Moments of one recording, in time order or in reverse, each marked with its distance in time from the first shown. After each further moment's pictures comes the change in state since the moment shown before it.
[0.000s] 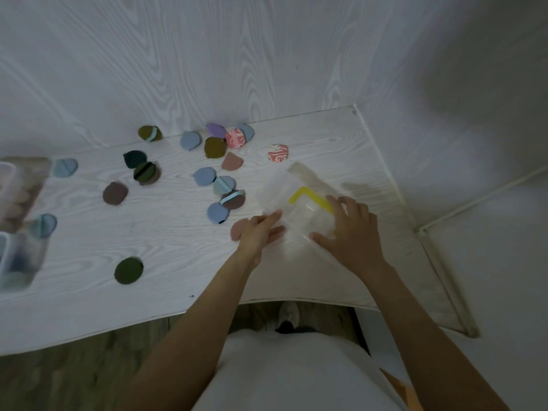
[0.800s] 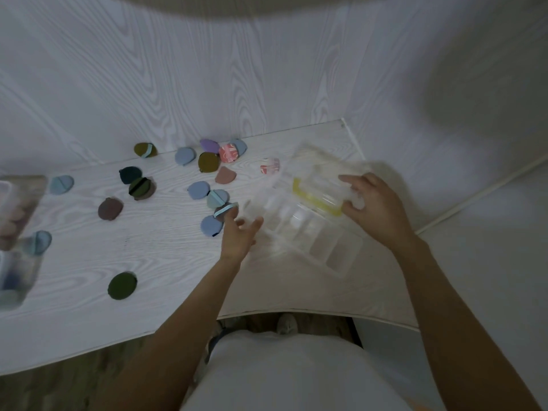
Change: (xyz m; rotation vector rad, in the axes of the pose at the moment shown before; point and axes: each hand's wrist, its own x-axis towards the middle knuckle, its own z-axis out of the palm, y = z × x) left_hand 0.012 0.009 -0.016 0.377 0.120 0.228; right_hand 0.037 0.035 -0.070 0.275 0.162 -0.051
